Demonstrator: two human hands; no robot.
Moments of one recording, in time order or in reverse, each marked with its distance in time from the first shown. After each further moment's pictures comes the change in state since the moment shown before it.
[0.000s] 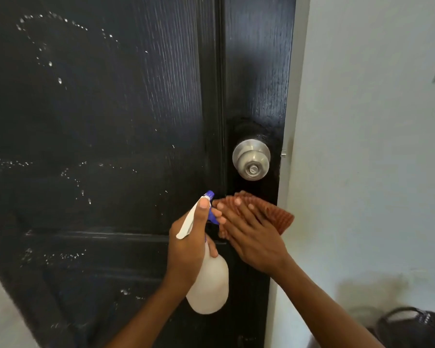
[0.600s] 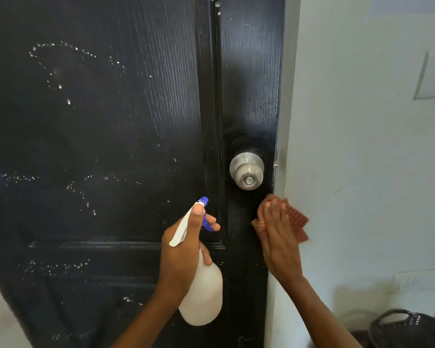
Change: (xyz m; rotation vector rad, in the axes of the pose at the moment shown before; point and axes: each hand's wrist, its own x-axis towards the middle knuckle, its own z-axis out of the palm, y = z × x) left_hand -0.003 0.029 -0.008 0.019 0.033 -0.018; right_hand -0.026 0.018 -0.012 0.452 0.160 0.609
